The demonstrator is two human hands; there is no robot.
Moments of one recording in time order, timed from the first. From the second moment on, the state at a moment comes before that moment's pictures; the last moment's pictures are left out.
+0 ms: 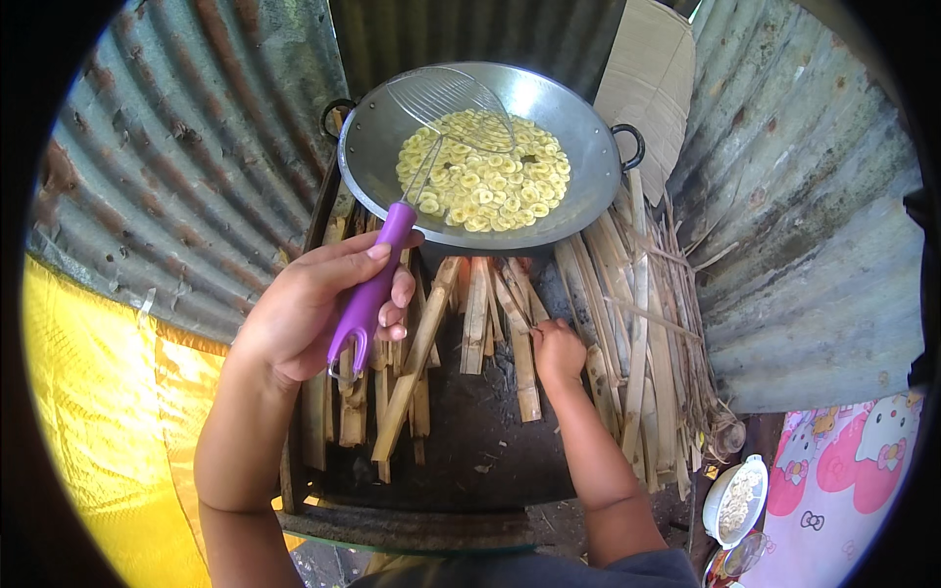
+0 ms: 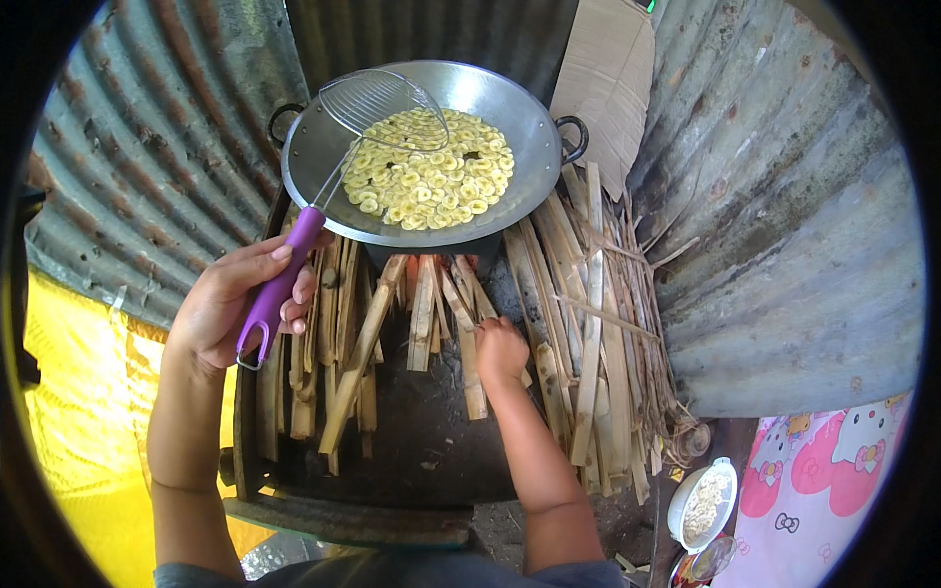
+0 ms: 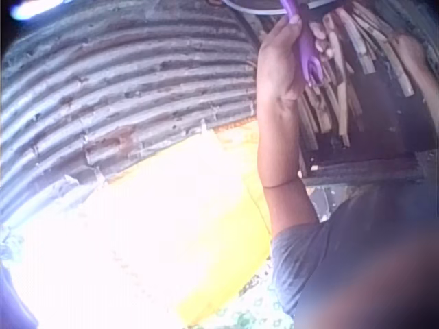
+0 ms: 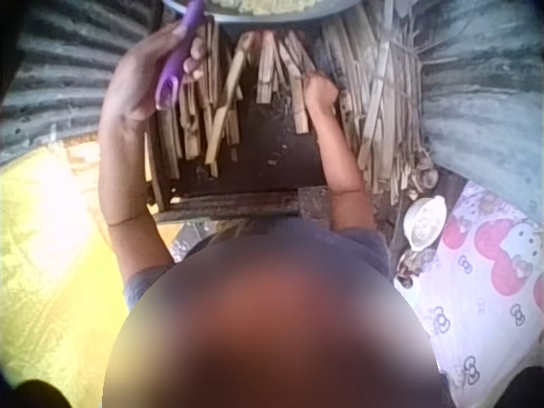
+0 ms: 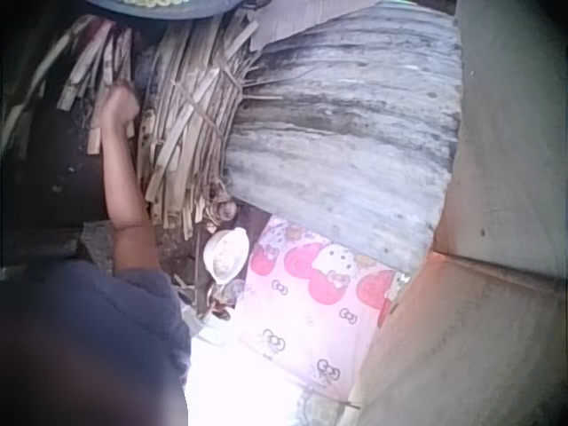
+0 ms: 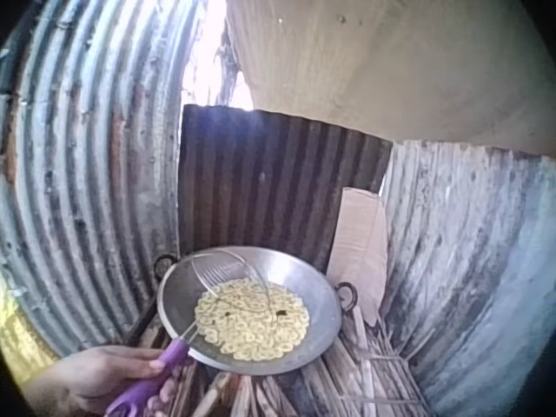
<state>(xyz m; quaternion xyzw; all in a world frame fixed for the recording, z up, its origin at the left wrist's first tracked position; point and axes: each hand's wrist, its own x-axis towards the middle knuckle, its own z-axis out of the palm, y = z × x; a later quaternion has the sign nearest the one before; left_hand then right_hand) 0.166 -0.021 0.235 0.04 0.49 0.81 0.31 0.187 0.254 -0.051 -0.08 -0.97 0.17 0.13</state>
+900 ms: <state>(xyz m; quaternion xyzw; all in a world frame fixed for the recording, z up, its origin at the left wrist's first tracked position) 0.173 -0.029 0.226 0.03 0.48 0.83 0.29 0.242 0.262 -0.027 -0.14 -0.96 0.22 -0.13</state>
